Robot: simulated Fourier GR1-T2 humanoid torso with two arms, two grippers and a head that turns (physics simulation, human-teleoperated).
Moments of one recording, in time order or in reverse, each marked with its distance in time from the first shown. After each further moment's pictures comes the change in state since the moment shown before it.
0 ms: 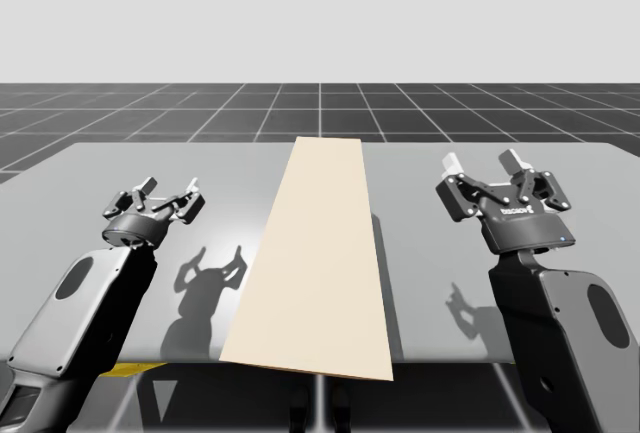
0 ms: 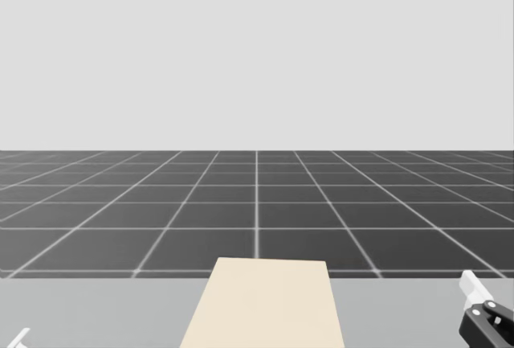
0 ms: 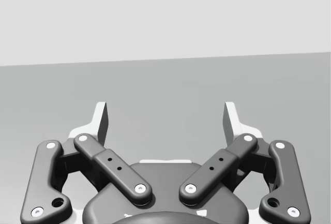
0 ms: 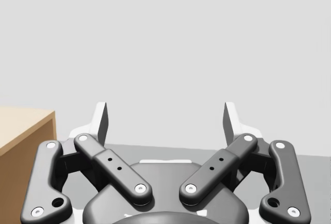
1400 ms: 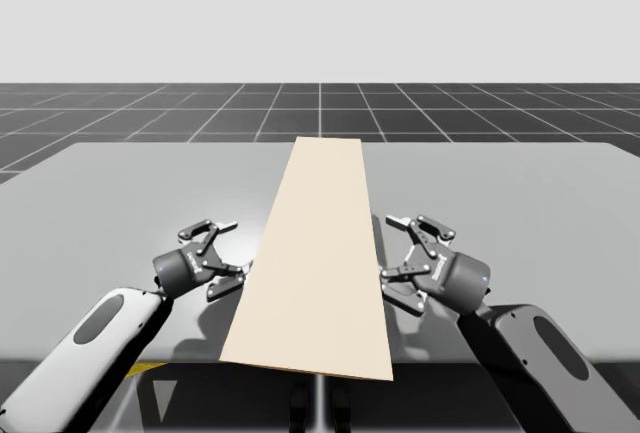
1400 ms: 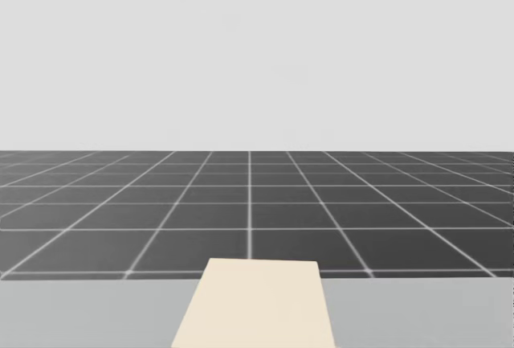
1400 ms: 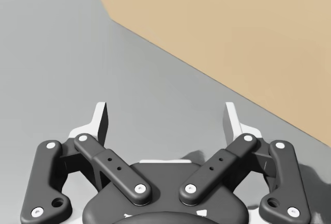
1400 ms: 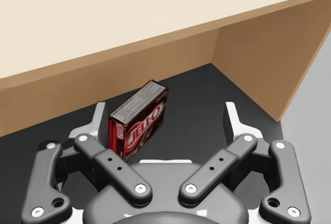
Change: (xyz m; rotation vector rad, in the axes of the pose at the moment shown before) left arm -0.029 -0.056 0.049 -0.839 0.234 -0.315; right arm -0.039 0.056 0.042 0.831 0.377 0.030
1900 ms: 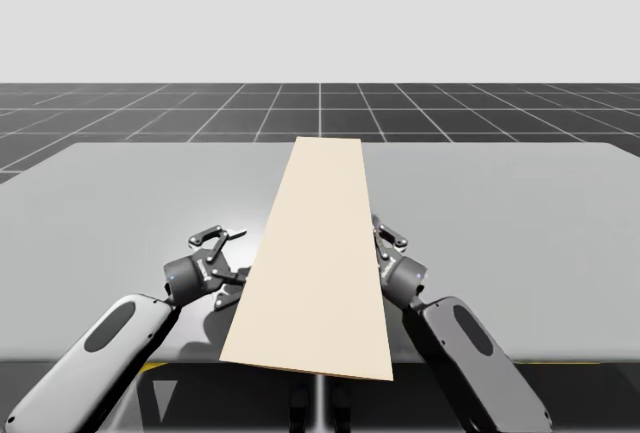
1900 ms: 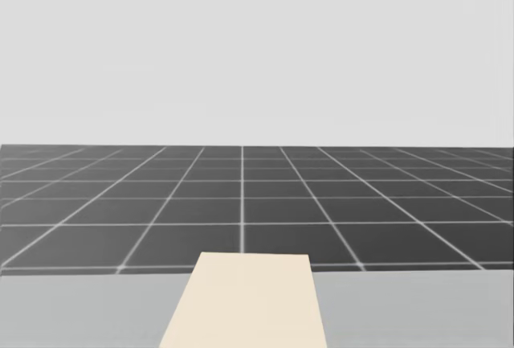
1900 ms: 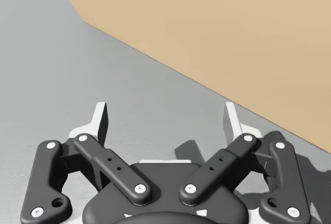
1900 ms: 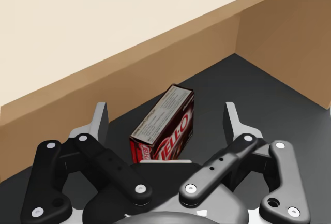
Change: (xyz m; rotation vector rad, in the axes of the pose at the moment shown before) left arm 0.000 -0.018 -0.008 -0.048 0.018 -0.051; right arm -0.029 0.031 -0.061 -0.049 0.002 -0.154
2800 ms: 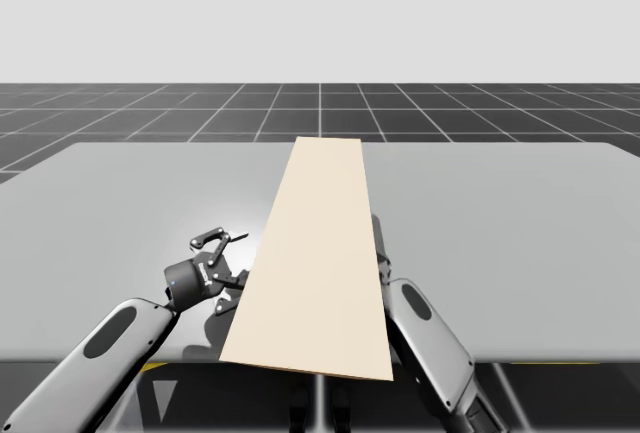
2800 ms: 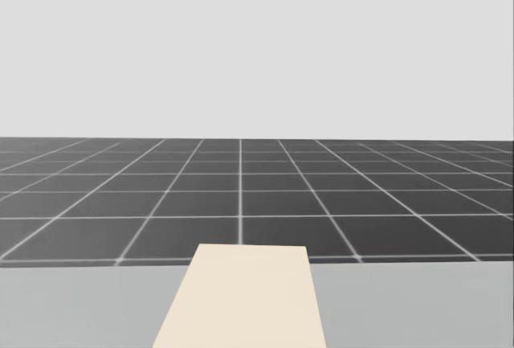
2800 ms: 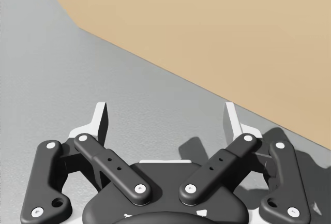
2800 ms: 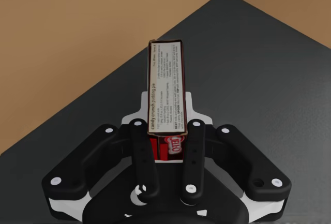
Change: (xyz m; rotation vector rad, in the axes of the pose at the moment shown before) left arm 0.000 -0.006 0.001 -0.009 -0.006 -0.051; right arm -0.036 0.001 -0.057 -0.102 0.198 -0.045
